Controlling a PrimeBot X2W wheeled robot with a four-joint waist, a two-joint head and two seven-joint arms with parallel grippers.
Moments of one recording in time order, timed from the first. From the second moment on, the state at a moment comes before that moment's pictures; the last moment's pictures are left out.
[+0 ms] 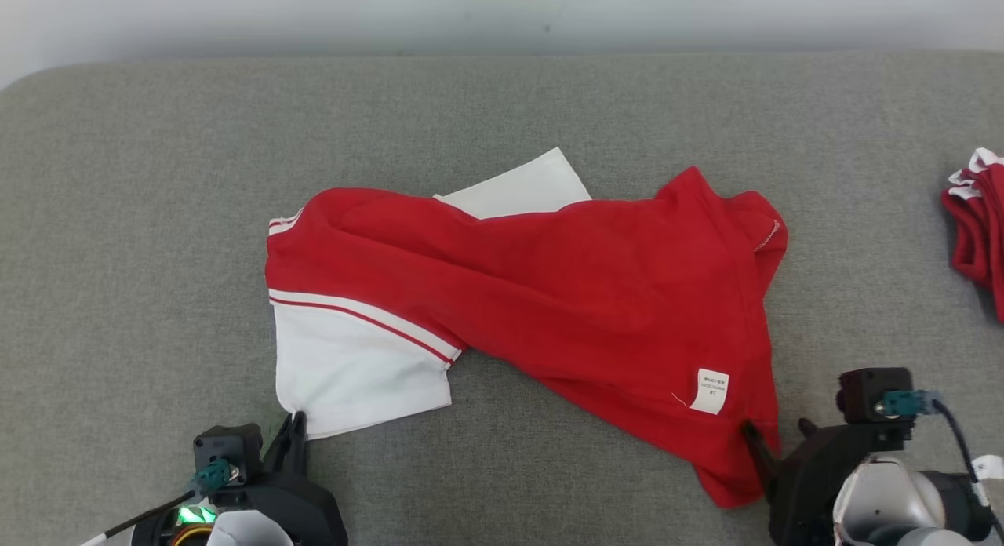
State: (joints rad) left arm -0.20 0.08 -0.08 0.41 -0.22 -0.01 0.12; right arm -0.03 -0.05 -0.16 -0.14 0.13 0.13 0.76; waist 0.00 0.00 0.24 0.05
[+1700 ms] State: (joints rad) left arm -0.63 0.14 0.01 -0.13 -0.69 -0.11 0.08; right arm -0.37 -0.05 -0.17 -0.34 0.31 0.13 0.39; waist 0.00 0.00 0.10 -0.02
